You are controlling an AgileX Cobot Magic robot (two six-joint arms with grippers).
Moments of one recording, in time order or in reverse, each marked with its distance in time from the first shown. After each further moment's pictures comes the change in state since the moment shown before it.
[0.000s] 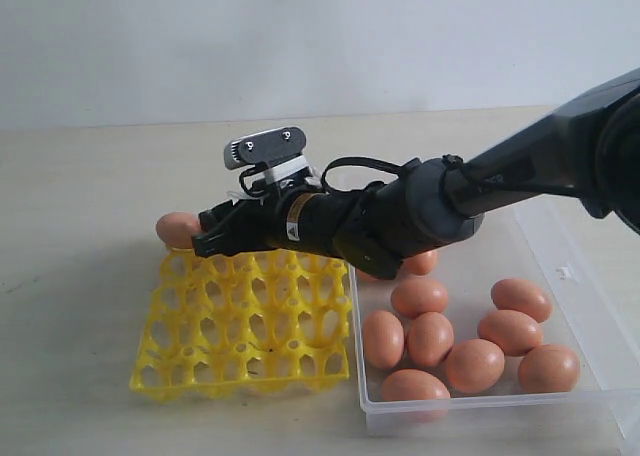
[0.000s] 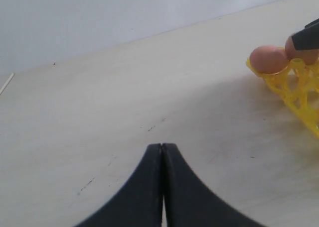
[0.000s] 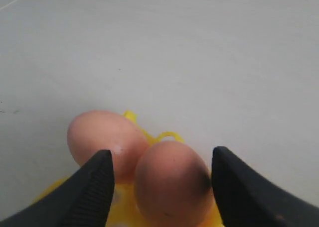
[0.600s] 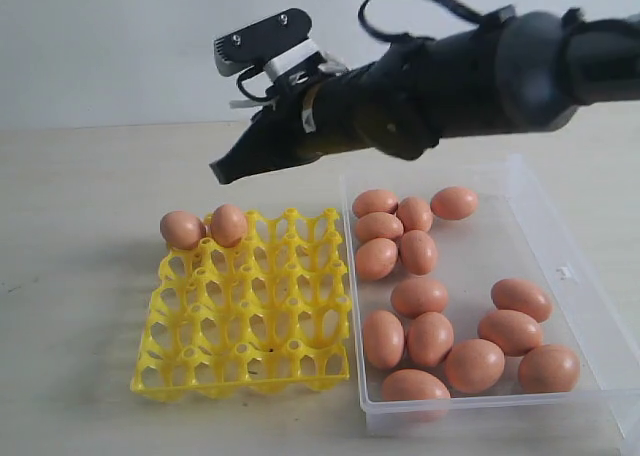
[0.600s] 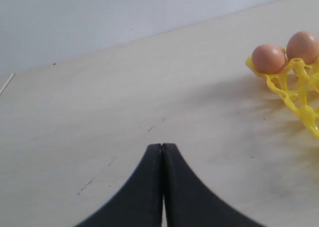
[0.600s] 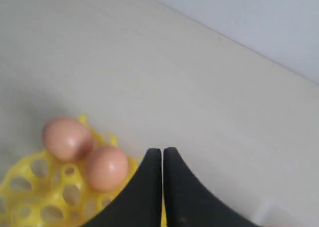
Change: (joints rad) left arm 0.000 0.000 0.000 0.000 0.000 0.000; right arm 0.012 -0.335 -0.067 0.061 0.615 -0.272
